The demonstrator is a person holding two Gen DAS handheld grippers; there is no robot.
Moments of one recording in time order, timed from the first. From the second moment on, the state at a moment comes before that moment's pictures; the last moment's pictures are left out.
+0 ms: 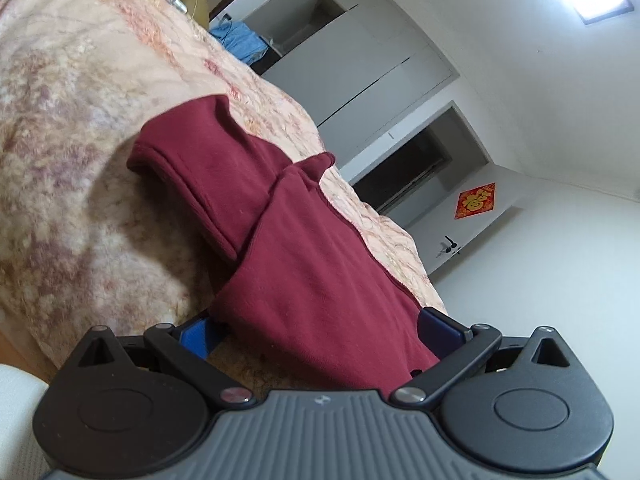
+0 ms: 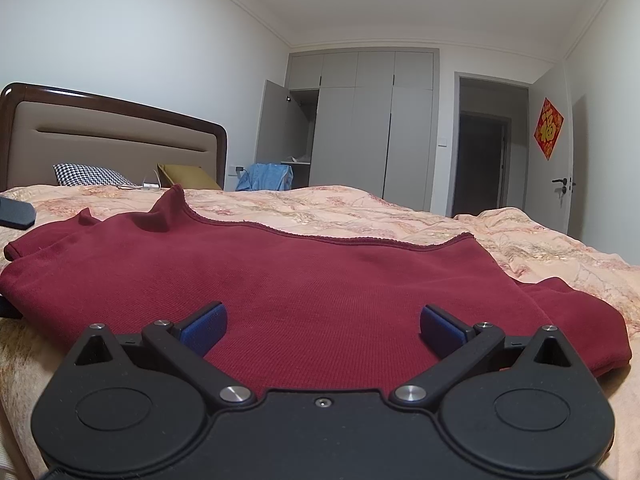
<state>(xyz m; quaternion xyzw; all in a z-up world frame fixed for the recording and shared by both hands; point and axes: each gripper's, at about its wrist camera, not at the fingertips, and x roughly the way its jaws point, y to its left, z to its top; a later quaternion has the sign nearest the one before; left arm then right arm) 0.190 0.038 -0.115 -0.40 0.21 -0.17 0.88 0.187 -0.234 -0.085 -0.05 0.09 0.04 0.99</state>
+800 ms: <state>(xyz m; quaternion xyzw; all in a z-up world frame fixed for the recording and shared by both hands) 0.228 0.047 -0.111 -0.39 0.16 -0.10 0.90 0.185 -0.232 -0.086 -0.06 0.08 0.03 0.99</state>
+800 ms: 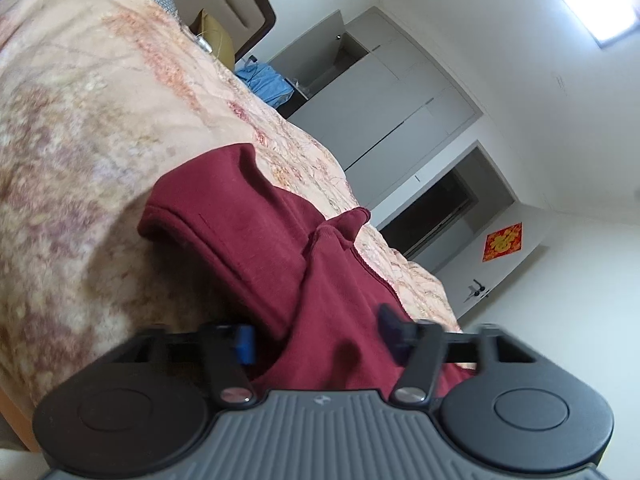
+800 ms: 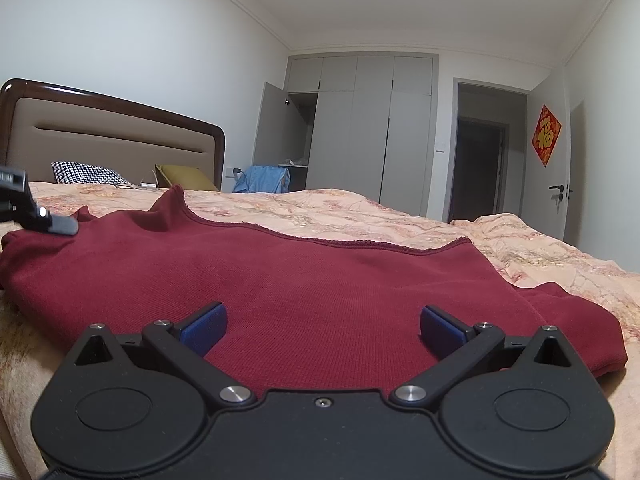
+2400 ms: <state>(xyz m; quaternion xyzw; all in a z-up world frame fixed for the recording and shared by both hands) 0.234 -0.258 0.049 -0.01 0.20 -0.28 0.94 0.099 -0.334 -0.057 -0.11 0.14 -0.06 0.98</state>
